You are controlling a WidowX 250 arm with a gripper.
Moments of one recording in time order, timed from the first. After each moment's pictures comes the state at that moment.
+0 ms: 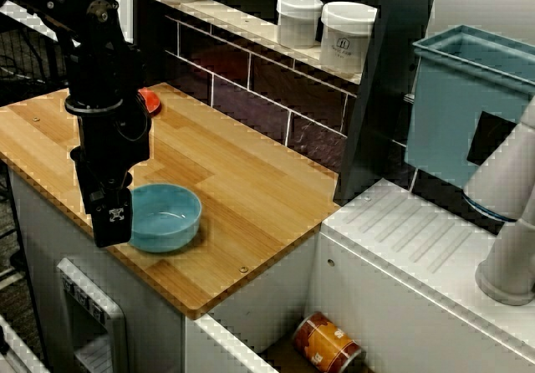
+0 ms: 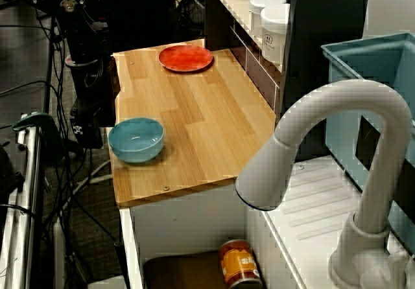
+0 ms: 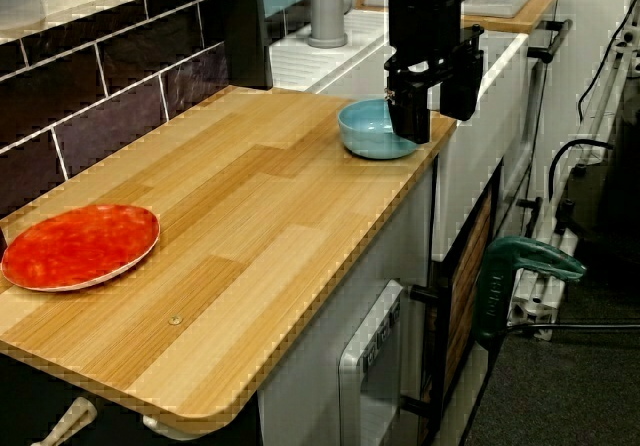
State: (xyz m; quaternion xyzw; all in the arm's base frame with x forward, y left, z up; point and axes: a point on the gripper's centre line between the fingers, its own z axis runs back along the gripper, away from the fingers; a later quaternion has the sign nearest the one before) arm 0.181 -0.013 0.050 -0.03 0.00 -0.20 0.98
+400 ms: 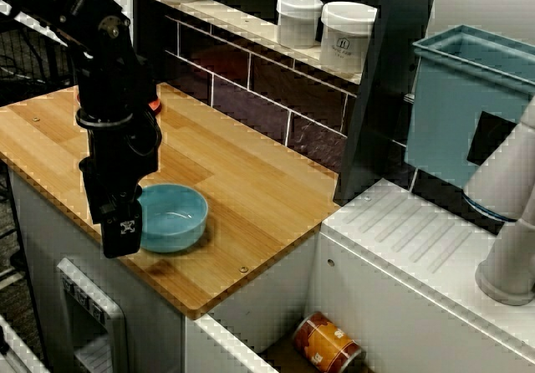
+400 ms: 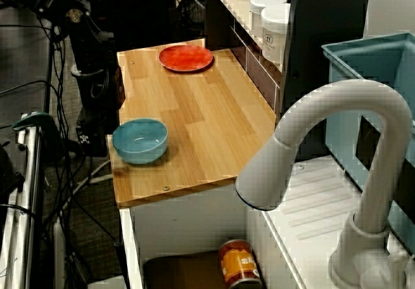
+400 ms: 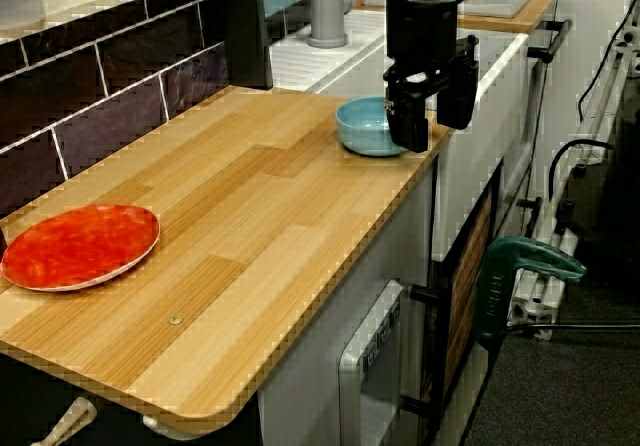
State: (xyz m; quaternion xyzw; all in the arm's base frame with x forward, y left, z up) arm 0.185 -0.019 0.040 -0.03 0.01 -0.18 0.98
